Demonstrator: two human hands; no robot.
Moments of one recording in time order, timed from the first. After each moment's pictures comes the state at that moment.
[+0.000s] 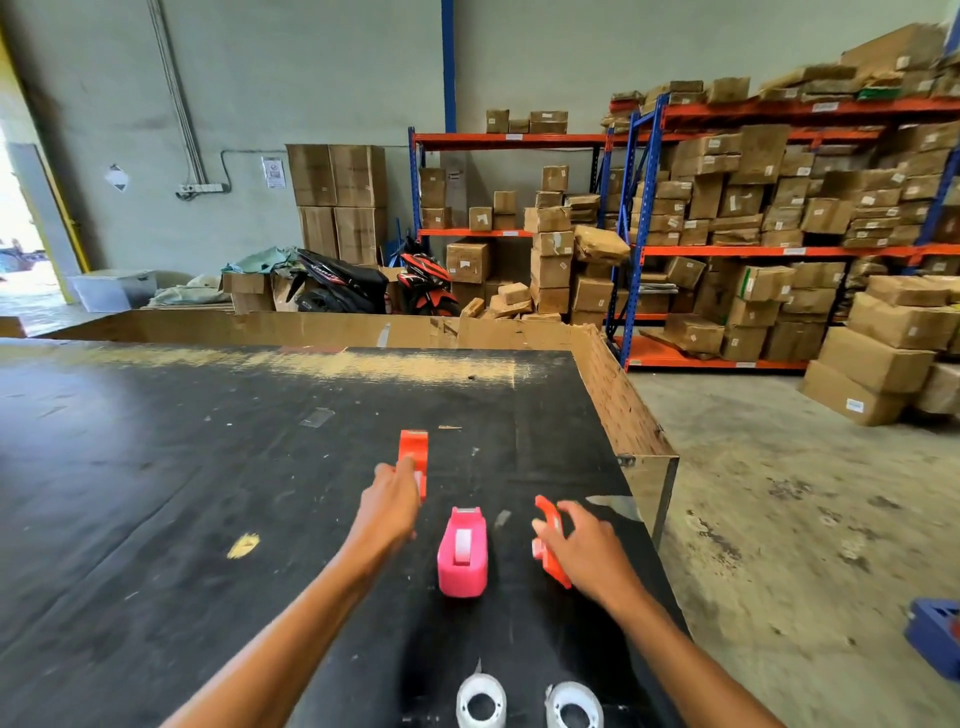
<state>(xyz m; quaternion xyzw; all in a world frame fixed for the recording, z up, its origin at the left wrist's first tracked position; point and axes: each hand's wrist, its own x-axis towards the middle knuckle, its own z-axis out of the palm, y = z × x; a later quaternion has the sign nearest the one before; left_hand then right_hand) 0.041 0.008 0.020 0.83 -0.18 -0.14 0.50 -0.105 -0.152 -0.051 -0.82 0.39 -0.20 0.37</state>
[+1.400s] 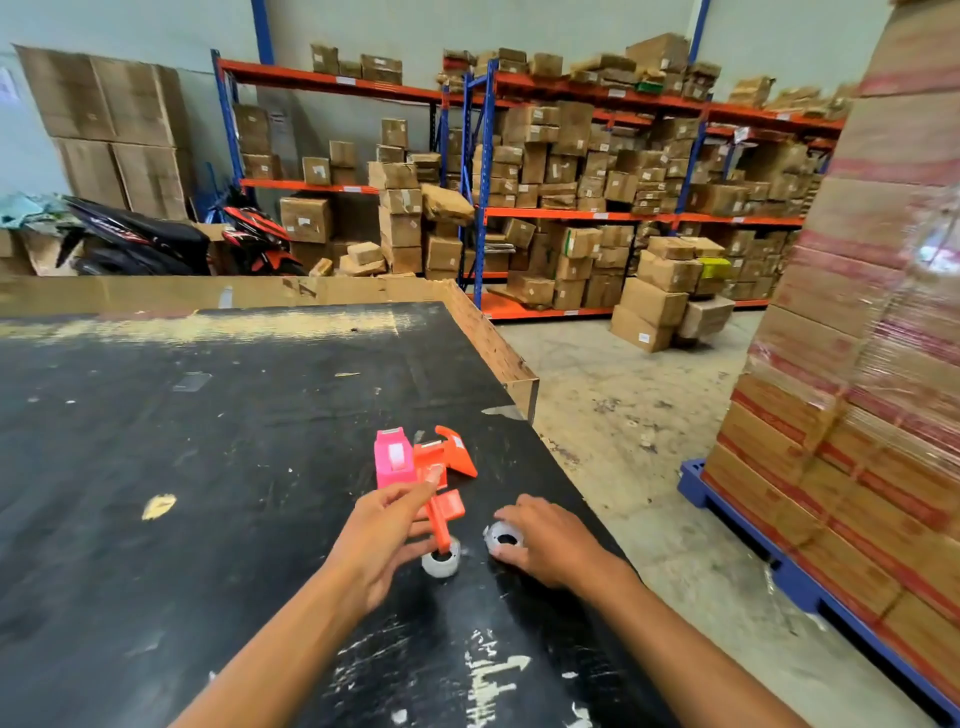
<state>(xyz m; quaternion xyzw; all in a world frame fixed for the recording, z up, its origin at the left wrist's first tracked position) -0.052 0.094 -0.009 0.58 -0.26 -0.46 0.62 -0.206 -0.020 -0.039 -0.91 0.39 -0.01 0.11</state>
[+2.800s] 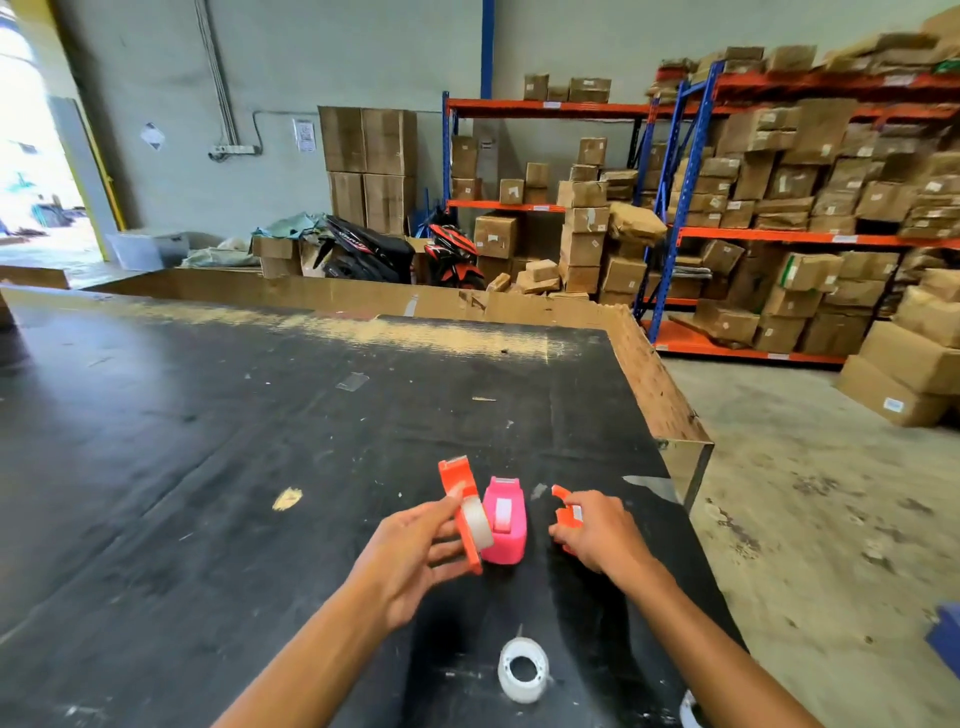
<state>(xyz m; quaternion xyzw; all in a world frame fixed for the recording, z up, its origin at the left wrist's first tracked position) 0.006 0.069 -0.006 0.60 -0.14 -0.38 0.69 -0.081 -0.126 -0.043 -0.88 0.42 -0.07 0.23</state>
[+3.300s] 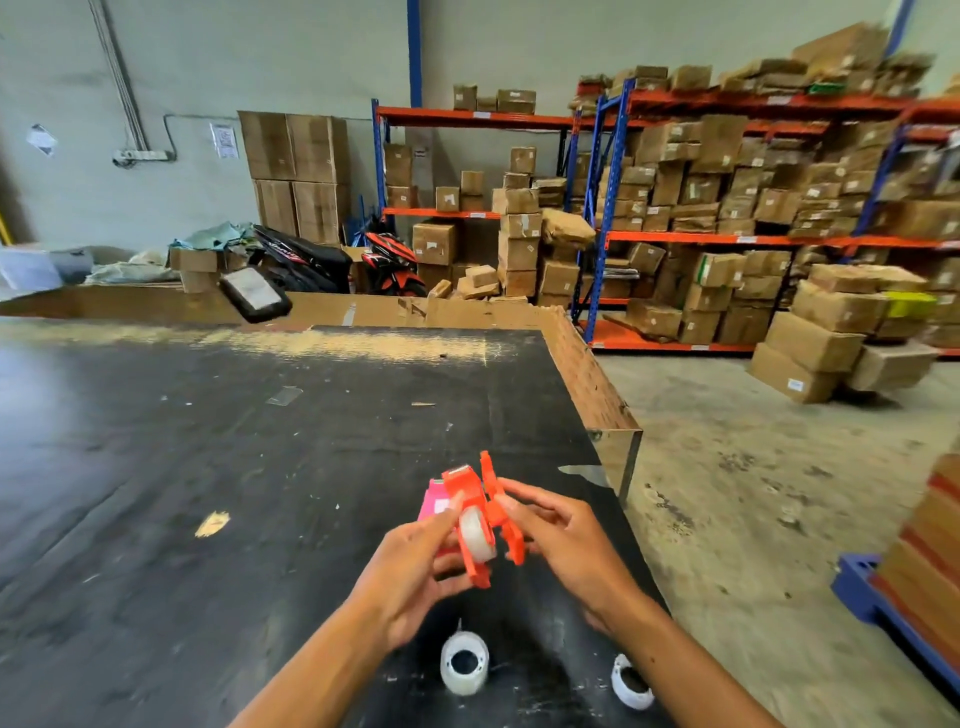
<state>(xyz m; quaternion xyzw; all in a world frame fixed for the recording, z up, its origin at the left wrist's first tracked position) -0.031 0.036 -0.012 0.58 -0.20 -0.44 0.66 -0.149 -0.076 -0.004 -0.68 0.22 -0.26 0.64</state>
